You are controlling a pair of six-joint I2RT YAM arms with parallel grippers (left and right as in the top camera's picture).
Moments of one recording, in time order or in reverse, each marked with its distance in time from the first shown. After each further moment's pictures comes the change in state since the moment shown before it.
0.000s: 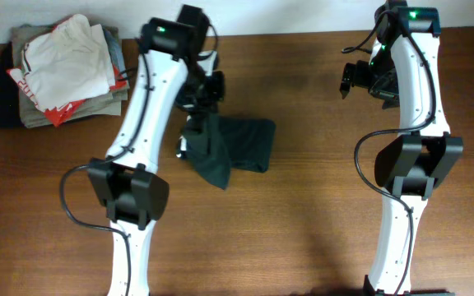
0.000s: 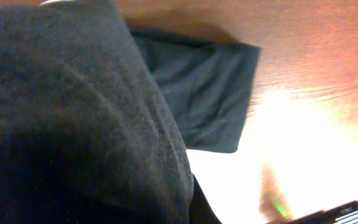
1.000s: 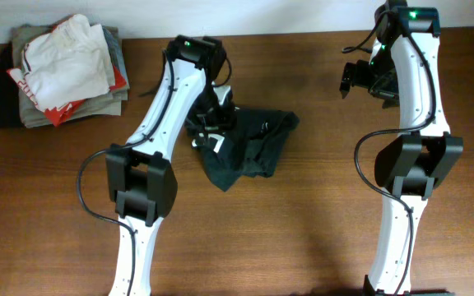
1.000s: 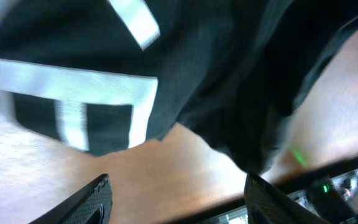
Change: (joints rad) left arm -0.049 0.059 -0.171 -0.064 0.057 0.087; right arm 0.000 0.000 0.000 0.004 0.000 0.000
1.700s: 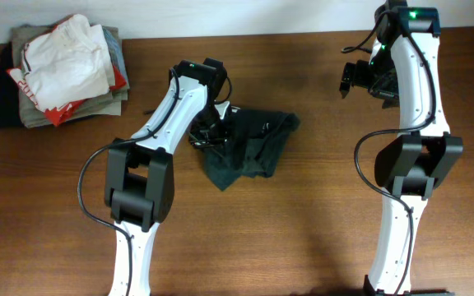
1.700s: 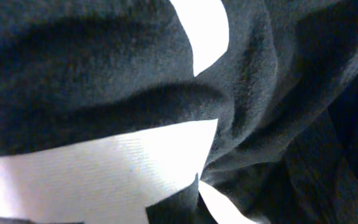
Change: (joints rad) left arm -0.003 -0.060 -0.328 0.282 0.004 -0.059; right arm 0.000 0.000 0.000 0.000 0.000 0.000
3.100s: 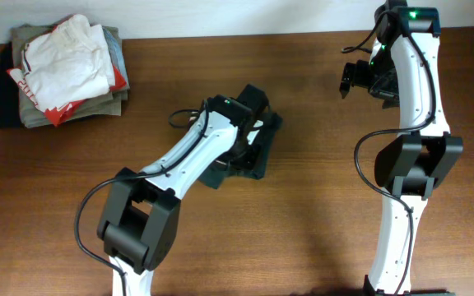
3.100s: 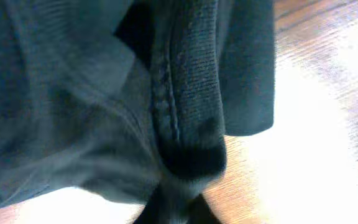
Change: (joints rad) left arm -0.227 -0.270 -0.337 0.267 -0.248 0.069; right arm 0.000 0.000 0.000 0.000 0.000 0.000
